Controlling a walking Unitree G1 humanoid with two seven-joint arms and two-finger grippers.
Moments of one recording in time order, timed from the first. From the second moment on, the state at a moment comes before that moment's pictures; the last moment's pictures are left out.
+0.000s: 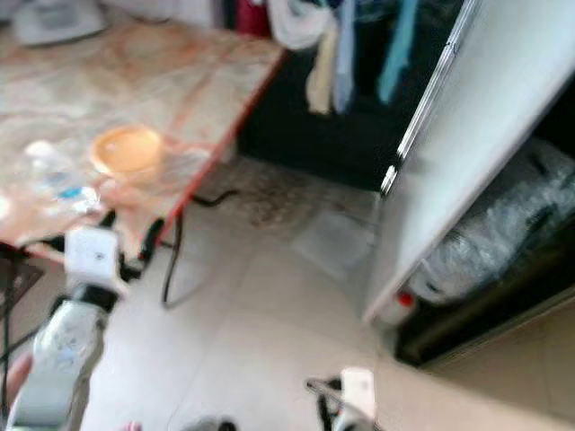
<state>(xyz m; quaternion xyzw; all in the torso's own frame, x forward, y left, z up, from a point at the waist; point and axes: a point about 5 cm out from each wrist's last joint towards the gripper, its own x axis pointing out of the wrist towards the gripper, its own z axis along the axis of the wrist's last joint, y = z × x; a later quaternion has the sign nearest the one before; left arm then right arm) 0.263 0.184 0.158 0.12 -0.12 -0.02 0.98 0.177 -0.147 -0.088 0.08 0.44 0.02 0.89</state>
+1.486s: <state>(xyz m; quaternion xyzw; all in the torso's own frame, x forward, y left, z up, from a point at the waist) 0.269 0.164 0.165 0.09 -0.13 -0.05 0.99 0.178 -0.153 -0.088 0.07 0.45 0.02 0.89</state>
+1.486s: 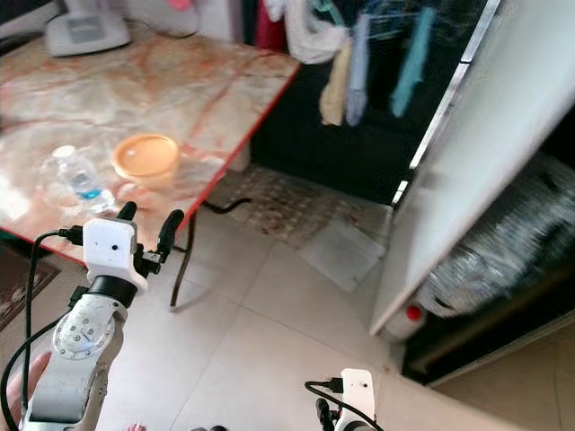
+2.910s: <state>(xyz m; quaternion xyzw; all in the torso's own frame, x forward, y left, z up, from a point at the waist) 0.269 0.160 0.173 0.10 -0.14 -0.05 0.98 0.183 -0.149 -0.085 0.06 0.44 0.04 0.89</state>
